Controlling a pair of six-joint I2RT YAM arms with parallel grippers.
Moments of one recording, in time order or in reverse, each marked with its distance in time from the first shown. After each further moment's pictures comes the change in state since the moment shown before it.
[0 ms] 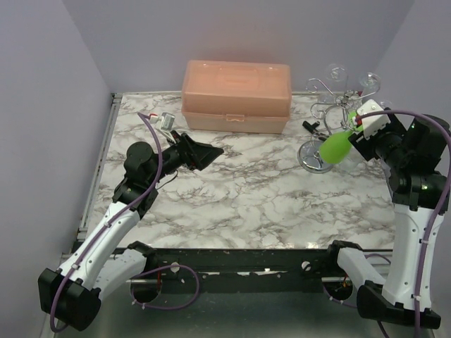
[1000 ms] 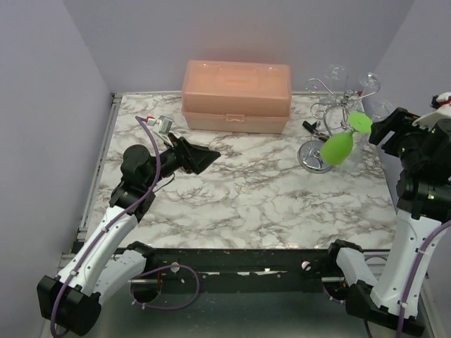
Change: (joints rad) left arm 0.021 -0.042 -0.021 -0.034 0.019 0.047; right arm -0.128 -0.033 0.083 0.020 0.149 1.028
